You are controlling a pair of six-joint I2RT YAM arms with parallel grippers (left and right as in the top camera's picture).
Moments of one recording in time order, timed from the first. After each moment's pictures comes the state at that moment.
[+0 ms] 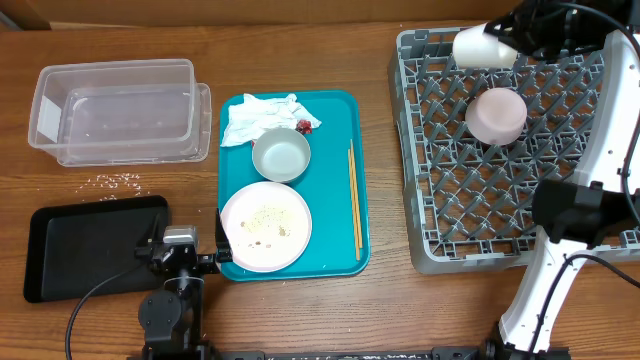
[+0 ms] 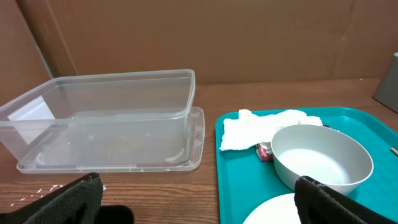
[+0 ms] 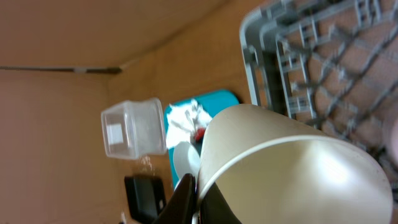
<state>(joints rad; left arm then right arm) 0.06 0.01 0.01 -0.08 -0.02 0.05 -0.19 2.32 2.80 -1.64 -0.79 0.28</state>
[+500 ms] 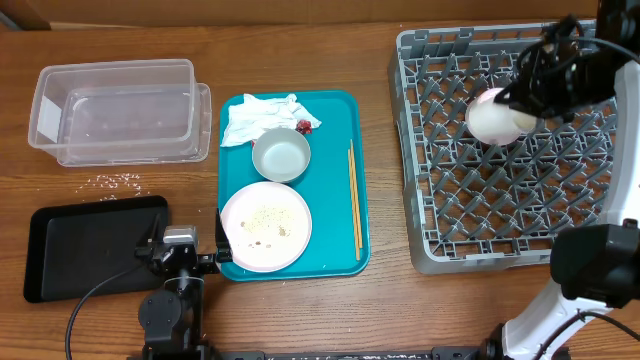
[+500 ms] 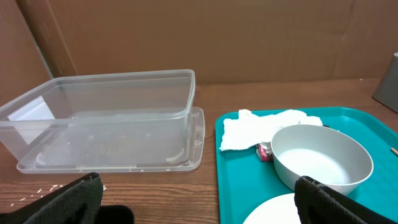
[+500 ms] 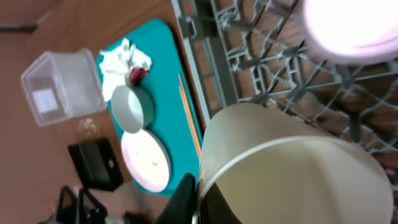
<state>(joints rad) 0.06 0.01 0.01 -0.08 -0.01 0.05 -0.22 1.95 2.15 -1.63 -0.61 0.09</state>
